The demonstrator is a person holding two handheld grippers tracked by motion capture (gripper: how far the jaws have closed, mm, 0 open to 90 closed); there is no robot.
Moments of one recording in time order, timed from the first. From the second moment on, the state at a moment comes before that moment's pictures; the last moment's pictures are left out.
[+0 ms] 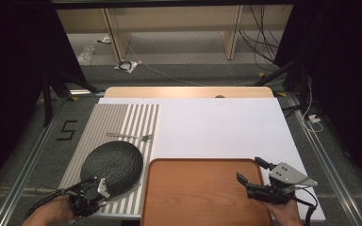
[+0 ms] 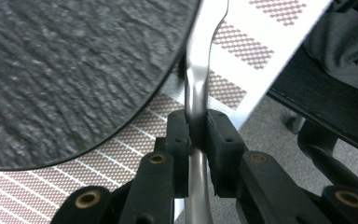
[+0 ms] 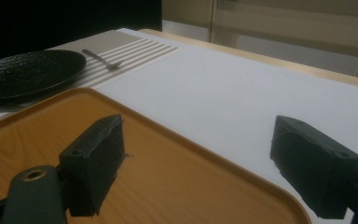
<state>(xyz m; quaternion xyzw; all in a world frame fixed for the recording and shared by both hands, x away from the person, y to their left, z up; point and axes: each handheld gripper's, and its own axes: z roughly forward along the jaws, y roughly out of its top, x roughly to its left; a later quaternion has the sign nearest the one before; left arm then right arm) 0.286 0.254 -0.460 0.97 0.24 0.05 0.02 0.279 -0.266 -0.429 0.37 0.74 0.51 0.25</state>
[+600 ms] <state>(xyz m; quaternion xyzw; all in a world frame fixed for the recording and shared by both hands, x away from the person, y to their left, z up) 0.277 0.245 -0.443 0.97 0.23 0.06 0.04 0.280 -0.264 -0.430 0.37 0.74 0.51 0.25</state>
